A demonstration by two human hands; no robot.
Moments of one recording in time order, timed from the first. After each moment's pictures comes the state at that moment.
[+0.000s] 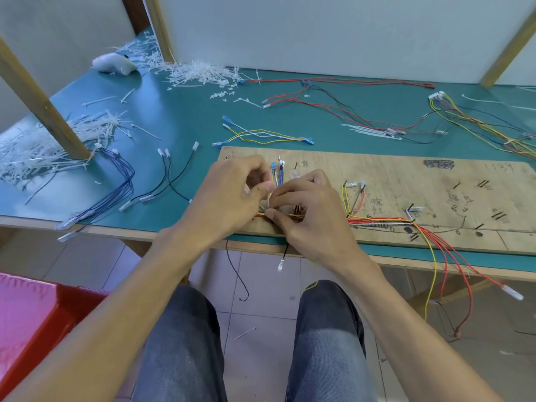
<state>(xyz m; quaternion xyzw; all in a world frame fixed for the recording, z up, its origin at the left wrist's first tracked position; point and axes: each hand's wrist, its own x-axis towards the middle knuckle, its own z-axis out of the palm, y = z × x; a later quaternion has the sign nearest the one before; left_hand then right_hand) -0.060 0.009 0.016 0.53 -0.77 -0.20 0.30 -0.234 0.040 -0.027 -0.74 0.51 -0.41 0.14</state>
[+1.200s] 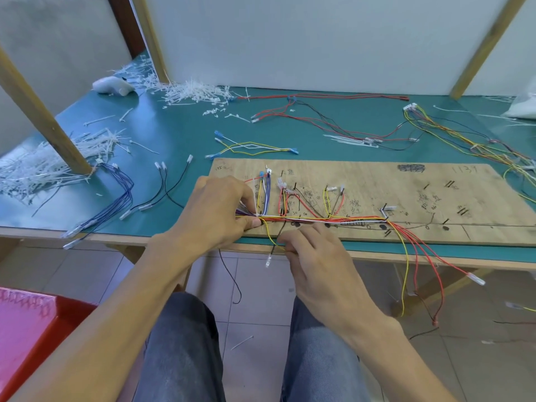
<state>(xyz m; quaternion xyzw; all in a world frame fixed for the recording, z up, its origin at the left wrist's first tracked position) -0.055 0.020 0.020 0.54 -0.82 -0.08 0.15 -0.248 0.129 -0.027 -0.79 0.56 -0.26 0.02</state>
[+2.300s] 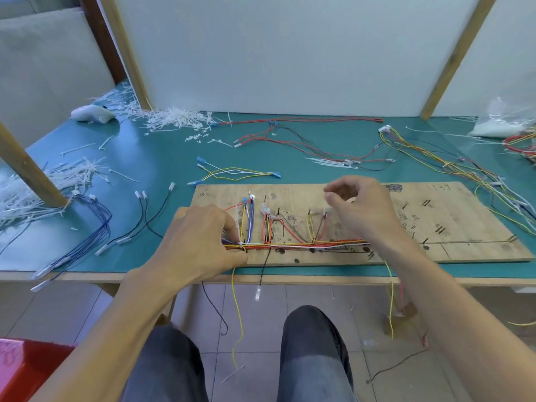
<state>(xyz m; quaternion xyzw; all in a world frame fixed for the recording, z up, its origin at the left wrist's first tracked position) -0.055 0.017 0.023 0.55 -0.82 -0.08 0.14 -0.350 0.021 0.019 -0.57 0.69 -0.42 0.18</state>
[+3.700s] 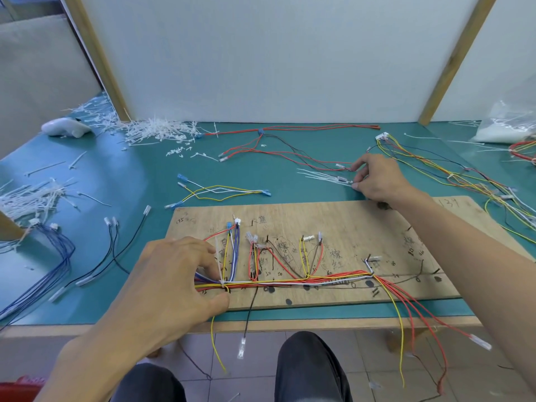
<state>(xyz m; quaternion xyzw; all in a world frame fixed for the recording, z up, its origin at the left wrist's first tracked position) -0.055 0.012 0.020 0.55 -0.81 -0.14 0.16 -0.471 -0.121 0.002 -0.59 0.76 -0.24 0.11</state>
